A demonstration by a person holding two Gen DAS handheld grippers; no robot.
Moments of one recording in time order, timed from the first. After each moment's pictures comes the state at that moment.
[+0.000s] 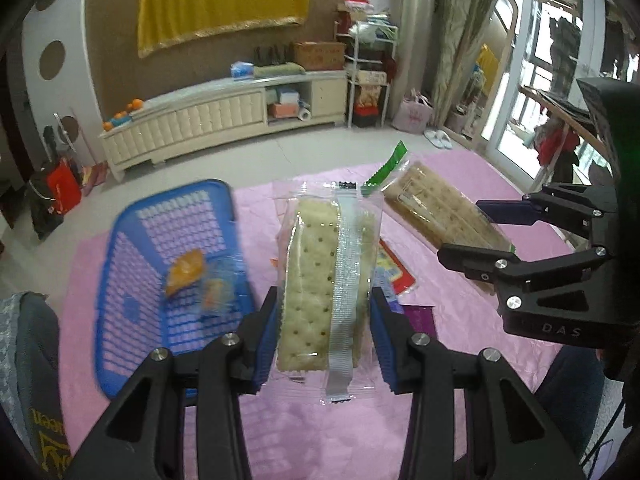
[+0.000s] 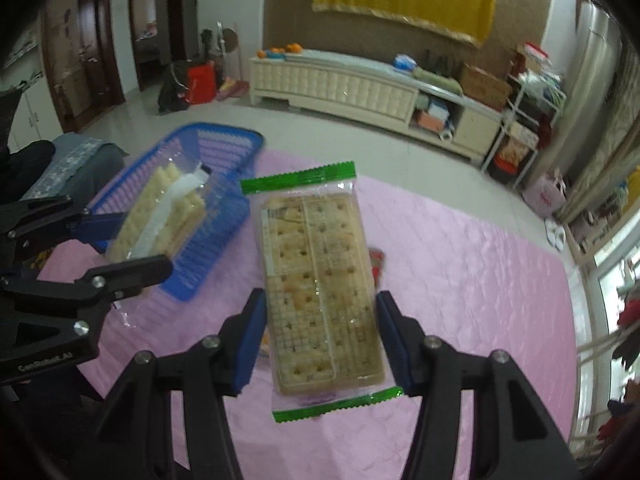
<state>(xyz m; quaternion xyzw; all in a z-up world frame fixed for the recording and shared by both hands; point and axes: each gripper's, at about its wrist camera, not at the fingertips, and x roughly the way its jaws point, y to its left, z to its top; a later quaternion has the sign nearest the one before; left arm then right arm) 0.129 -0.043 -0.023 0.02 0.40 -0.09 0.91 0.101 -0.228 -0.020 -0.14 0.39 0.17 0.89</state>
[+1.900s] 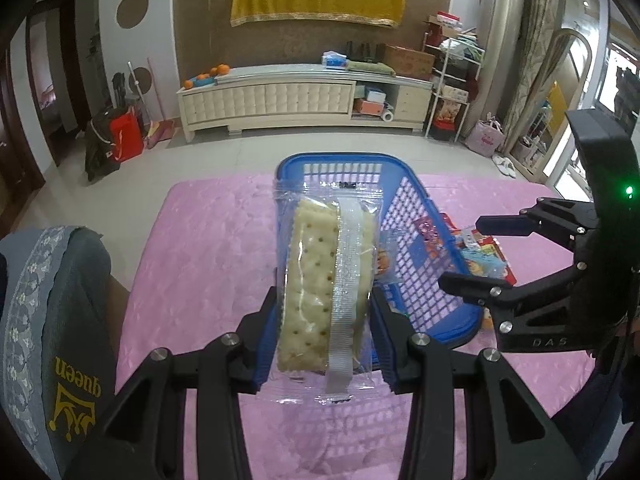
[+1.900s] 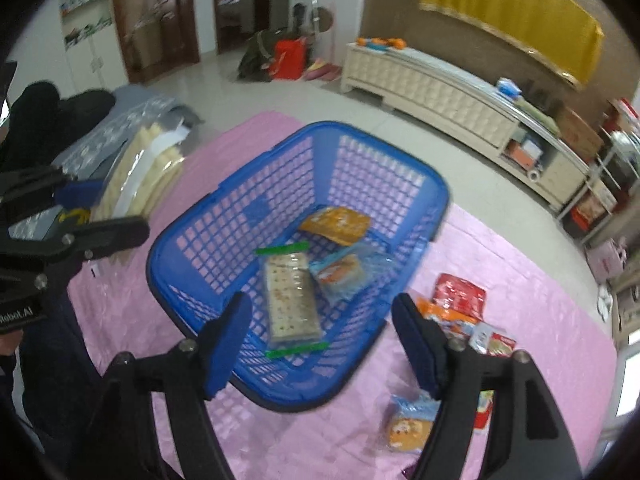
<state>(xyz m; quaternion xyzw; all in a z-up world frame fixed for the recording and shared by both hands) 0.094 0.107 -0.034 -0.04 0.41 0.02 0.91 0.129 -0.072 -0.051 -0.19 0.41 0.28 0.85</state>
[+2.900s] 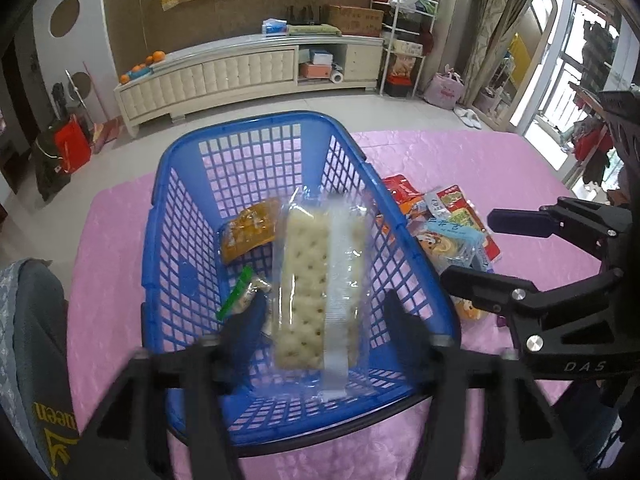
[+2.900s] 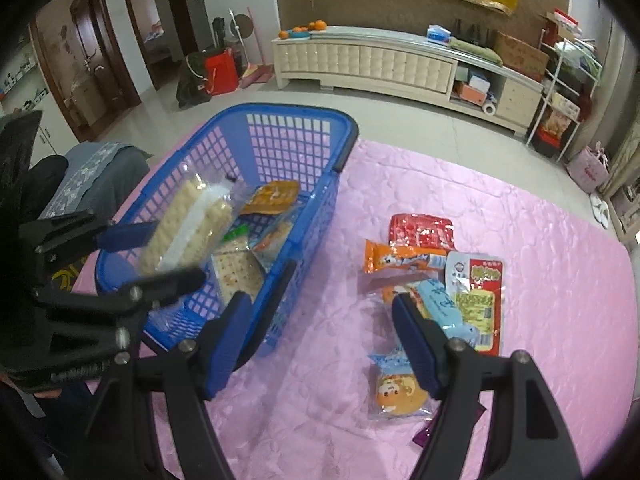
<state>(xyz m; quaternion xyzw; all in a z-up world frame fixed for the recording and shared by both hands) 0.161 0.060 -0.081 0.01 0.46 -0.06 0.89 0.148 -0.132 -0.081 -0.08 0.45 0.20 0.87</state>
